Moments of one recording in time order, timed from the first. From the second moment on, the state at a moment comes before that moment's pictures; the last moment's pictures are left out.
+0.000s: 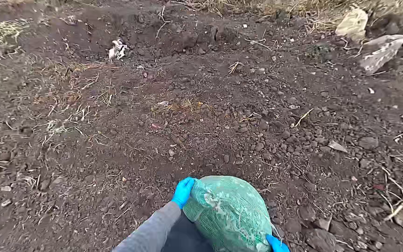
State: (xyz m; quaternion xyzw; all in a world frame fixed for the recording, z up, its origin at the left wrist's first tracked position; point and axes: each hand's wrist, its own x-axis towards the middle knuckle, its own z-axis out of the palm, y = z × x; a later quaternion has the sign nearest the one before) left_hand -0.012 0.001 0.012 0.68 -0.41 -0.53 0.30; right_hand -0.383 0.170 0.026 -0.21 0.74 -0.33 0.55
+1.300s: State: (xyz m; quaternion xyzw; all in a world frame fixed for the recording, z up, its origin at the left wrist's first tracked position) left_hand -0.267 0.203 0.250 0.49 -0.58 -0.55 0.34; right_hand -0.447 0.227 0.251 -0.67 0.54 -0.34 0.37
